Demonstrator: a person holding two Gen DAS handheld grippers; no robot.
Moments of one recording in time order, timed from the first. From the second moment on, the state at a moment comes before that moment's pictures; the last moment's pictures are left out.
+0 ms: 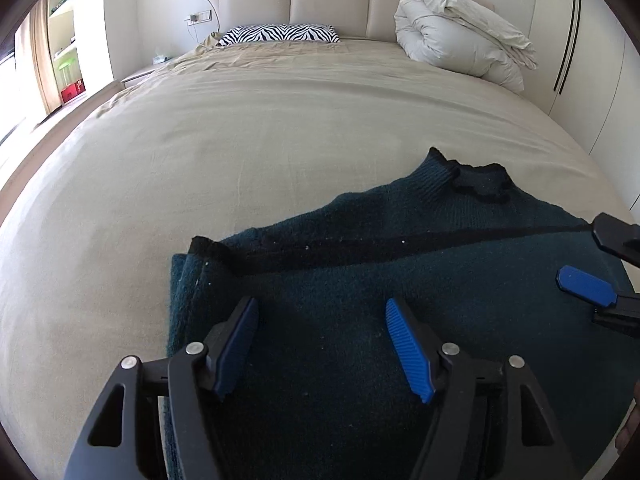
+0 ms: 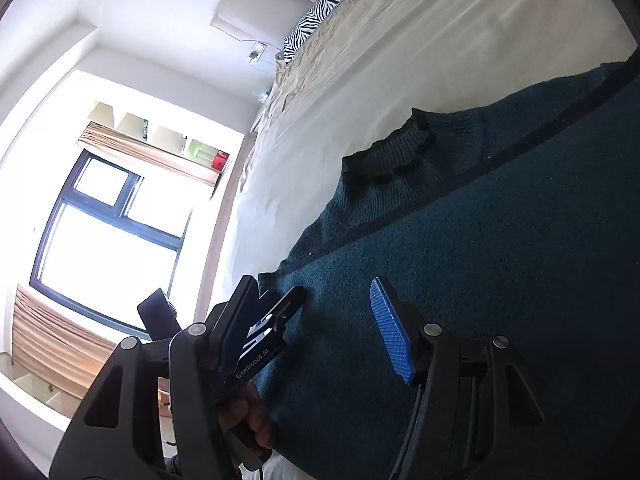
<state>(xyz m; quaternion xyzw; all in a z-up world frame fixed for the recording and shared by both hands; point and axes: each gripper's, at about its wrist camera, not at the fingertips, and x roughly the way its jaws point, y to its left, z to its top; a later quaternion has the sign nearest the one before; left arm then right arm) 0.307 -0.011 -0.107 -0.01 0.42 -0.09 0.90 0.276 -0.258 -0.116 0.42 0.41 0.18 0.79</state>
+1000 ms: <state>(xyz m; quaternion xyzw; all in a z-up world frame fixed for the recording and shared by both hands) 0.305 -0.009 -0.114 -0.02 0.41 -0.11 0.90 0.209 -0.191 -0.145 0.44 0.42 0.22 0.76</state>
